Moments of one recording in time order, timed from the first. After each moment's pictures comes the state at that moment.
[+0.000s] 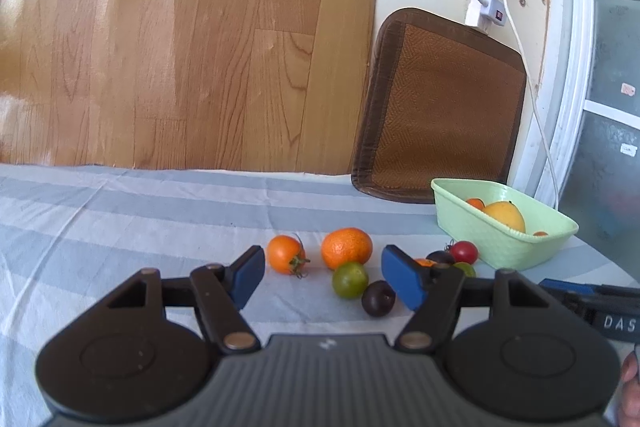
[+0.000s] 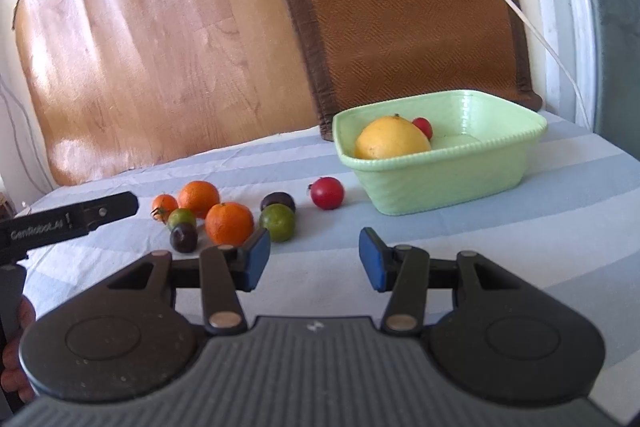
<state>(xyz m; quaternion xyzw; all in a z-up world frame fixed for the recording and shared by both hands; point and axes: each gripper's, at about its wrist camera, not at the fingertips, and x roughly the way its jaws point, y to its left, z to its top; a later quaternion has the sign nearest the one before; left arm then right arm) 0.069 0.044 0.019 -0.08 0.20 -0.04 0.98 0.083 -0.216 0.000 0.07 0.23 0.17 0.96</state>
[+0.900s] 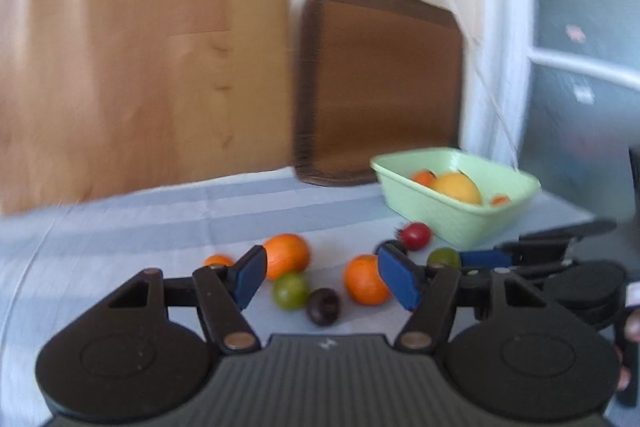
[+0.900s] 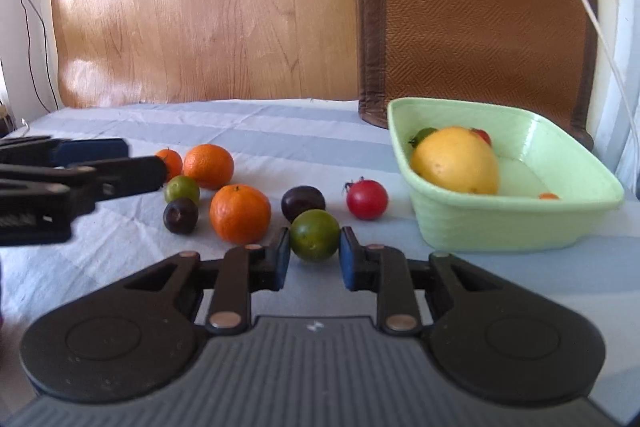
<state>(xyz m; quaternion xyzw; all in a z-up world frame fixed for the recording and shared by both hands) 0.093 -0.004 0.028 0.04 0.22 -0.14 0.97 0.122 -0.188 -0.001 -0.03 0.27 0.21 0.94</state>
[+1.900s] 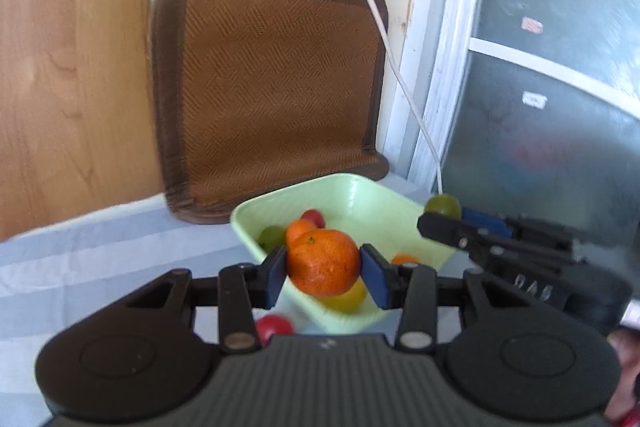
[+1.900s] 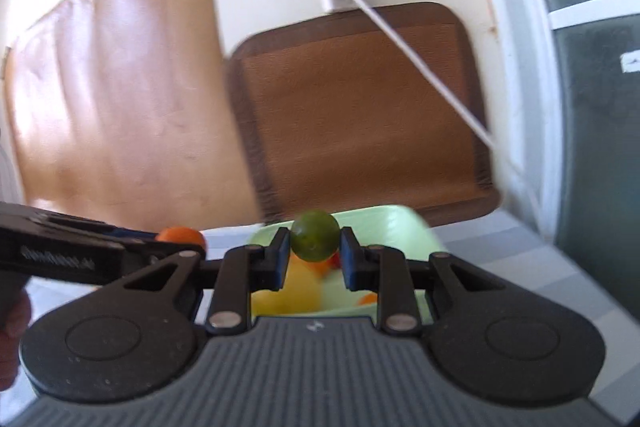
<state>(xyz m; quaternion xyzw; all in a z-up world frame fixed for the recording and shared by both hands) 0.183 -0.104 0.076 -0.01 0.28 -0.23 0.93 0.136 -0.302 0.039 0.07 0.14 0.13 0.98</state>
